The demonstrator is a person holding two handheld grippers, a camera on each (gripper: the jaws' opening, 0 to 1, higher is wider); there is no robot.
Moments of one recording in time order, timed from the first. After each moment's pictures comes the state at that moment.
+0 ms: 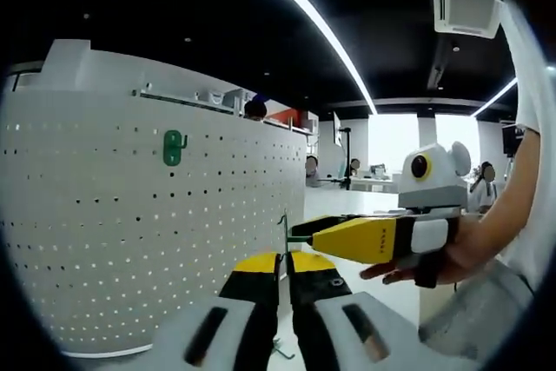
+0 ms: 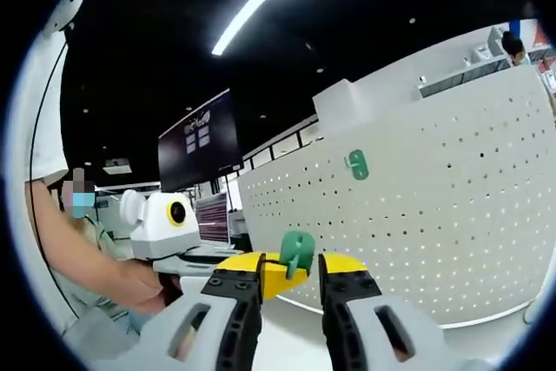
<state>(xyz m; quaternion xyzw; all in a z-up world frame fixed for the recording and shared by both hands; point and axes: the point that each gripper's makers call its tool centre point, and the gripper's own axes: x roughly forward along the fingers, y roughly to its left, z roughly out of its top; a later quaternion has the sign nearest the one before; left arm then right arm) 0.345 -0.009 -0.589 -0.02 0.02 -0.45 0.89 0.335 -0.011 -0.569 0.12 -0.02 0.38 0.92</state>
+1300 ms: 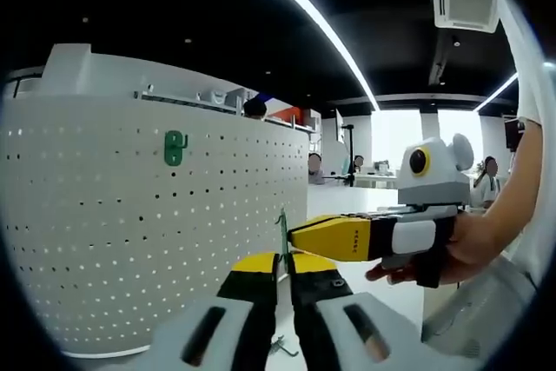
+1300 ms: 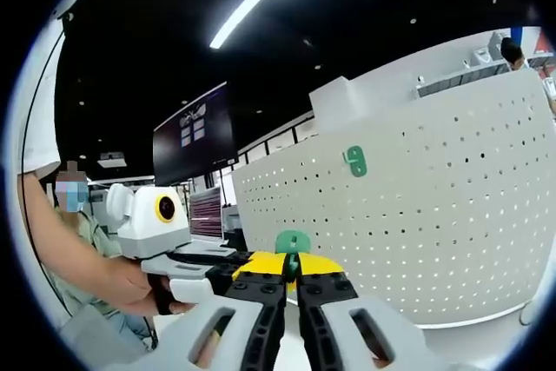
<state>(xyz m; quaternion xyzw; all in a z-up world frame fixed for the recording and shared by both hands) 0.345 -0.009 -0.594 0.00 0.03 -0.44 0.90 0.340 -0.010 -0.574 0.11 -0.01 0.37 0.92</state>
